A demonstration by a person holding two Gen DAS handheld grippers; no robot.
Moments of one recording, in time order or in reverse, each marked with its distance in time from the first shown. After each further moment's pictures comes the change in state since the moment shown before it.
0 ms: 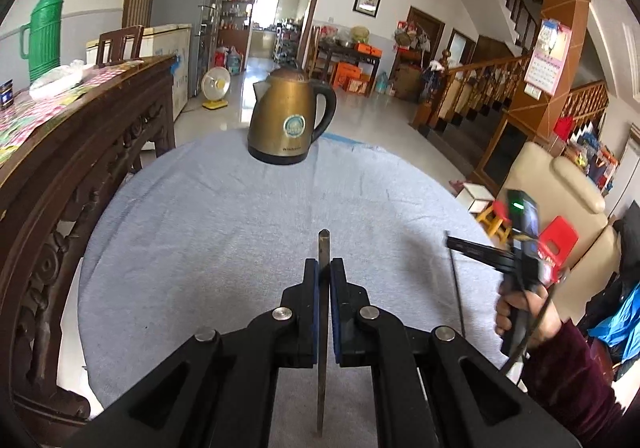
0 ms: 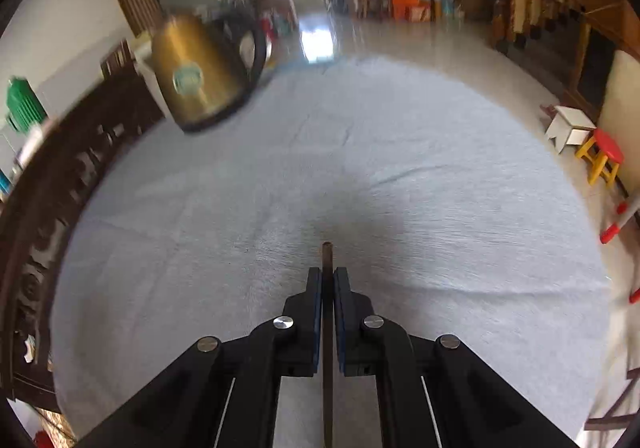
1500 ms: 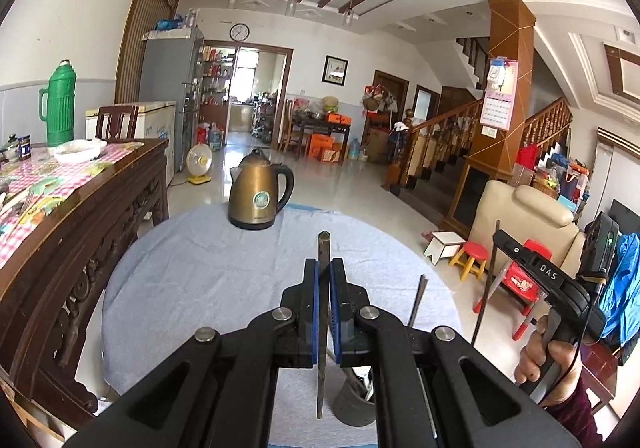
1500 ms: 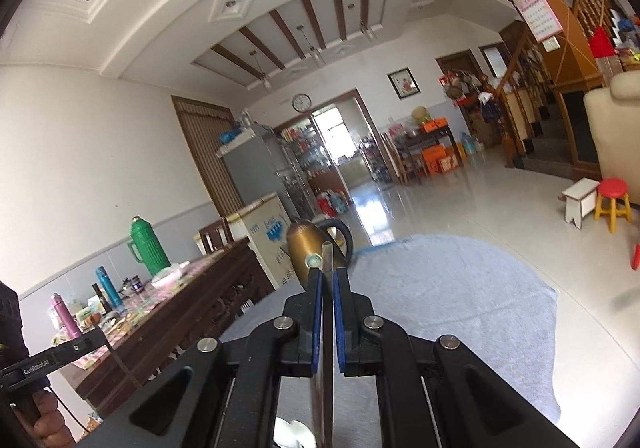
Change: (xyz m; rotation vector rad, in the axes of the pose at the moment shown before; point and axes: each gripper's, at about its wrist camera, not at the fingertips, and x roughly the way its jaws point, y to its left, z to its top) left arm -0.143 -0.056 -0.039 0.091 -0.280 -0.065; right arm -0.285 0.033 -0.108 0.091 -0.652 0.259
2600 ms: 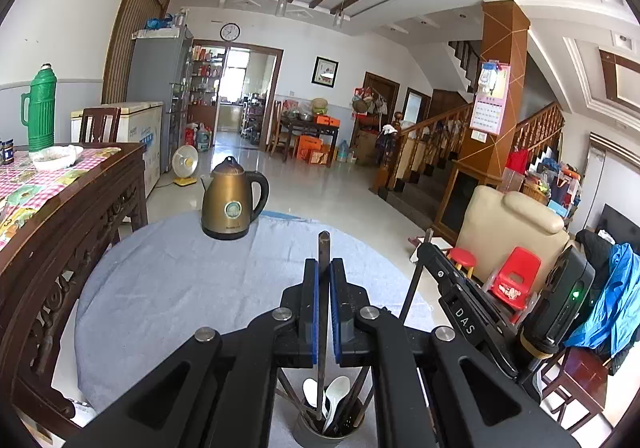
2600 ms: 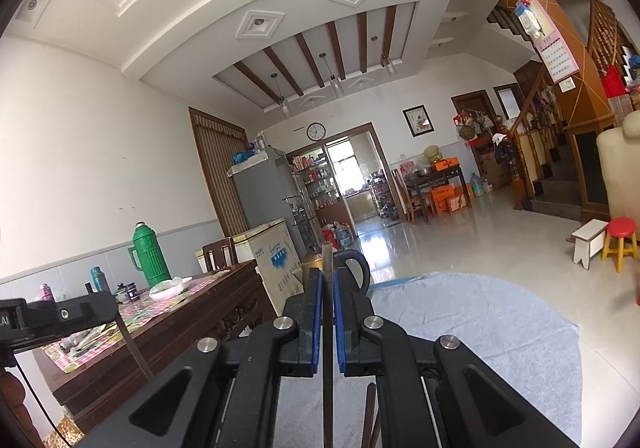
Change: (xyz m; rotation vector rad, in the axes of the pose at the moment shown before) left arm 0.036 -0.035 0.023 -0.009 0.008 -0.040; right arm 0.044 0.053 -0.020 -0.076 -0.098 0.008
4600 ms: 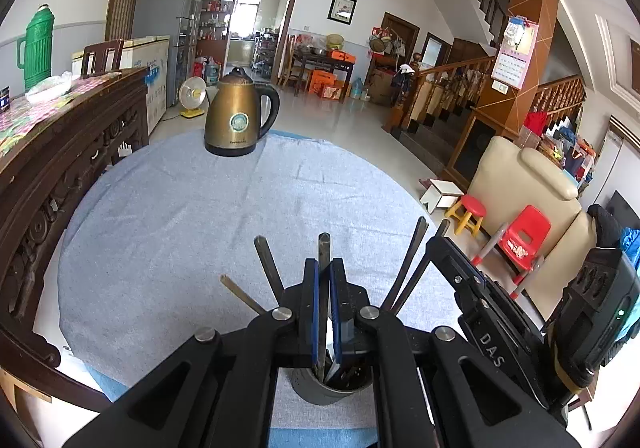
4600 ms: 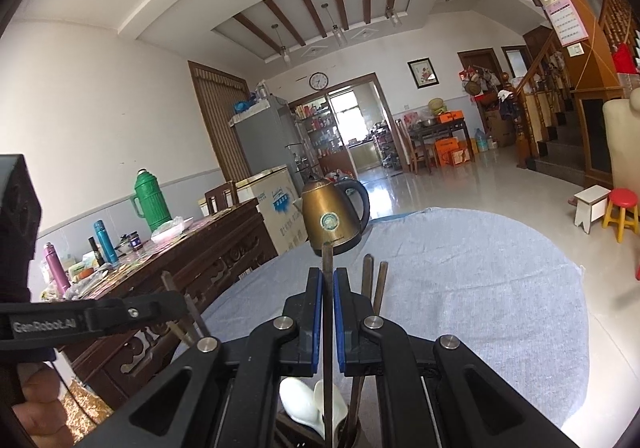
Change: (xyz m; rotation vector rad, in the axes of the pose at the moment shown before) left arm 0.045 0.000 -0.055 -0.057 0.245 0.036; right arm -0.018 -0.017 -0.065 -0.011 0.197 0.022
